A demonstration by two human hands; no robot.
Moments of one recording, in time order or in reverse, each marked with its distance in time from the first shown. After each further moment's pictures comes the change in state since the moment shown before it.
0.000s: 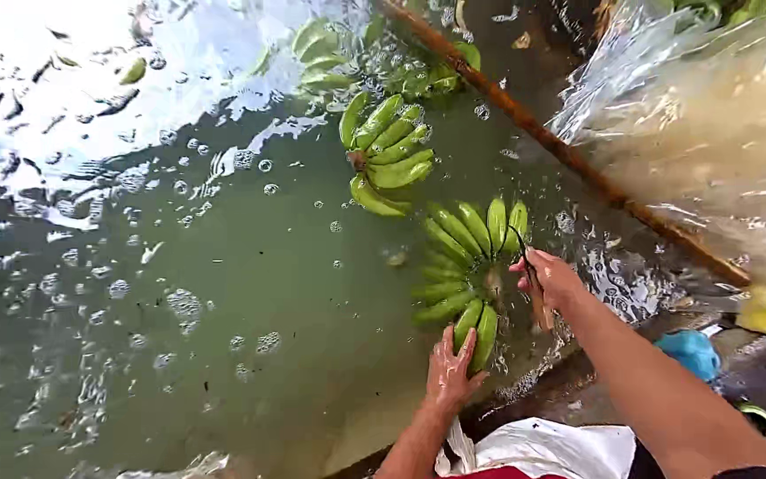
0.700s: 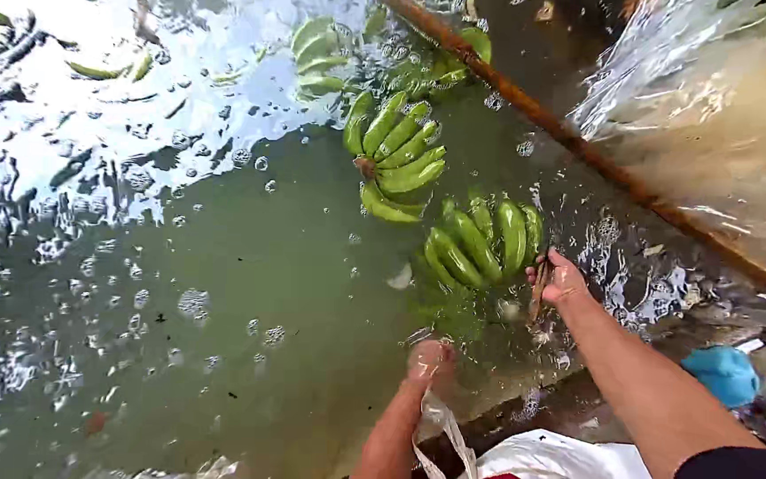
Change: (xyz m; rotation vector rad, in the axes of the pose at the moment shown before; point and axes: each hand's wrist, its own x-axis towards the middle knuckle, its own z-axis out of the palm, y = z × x) left_hand 0.064 -0.012 -0.059 0.154 -0.686 -0.457; right_hand 0.061 0.022 0.009 0.721 0.196 0.133
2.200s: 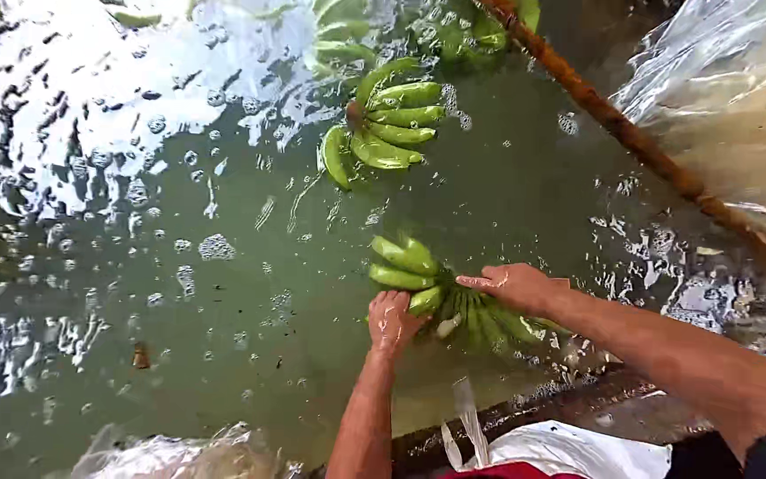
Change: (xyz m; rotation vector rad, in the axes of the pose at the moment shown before) left_hand -0.032 -0.038 -0.067 0.037 0.504 -0.078; right_hand -0.069 0.012 0.059 -2.081 -1.163 -0.666
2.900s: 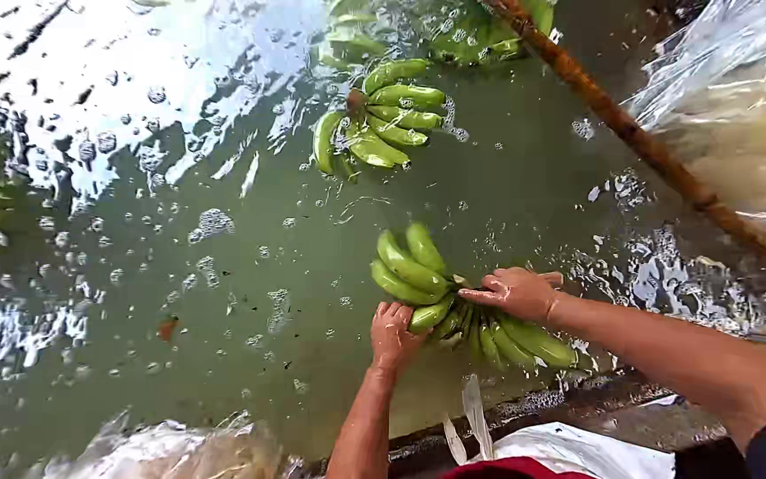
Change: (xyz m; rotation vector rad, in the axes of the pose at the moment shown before) left_hand -0.024 -0.034 0.037 -0.162 0.405 0.289; right_hand 0.009 0.018 0.033 -0.143 0.244 -0.292
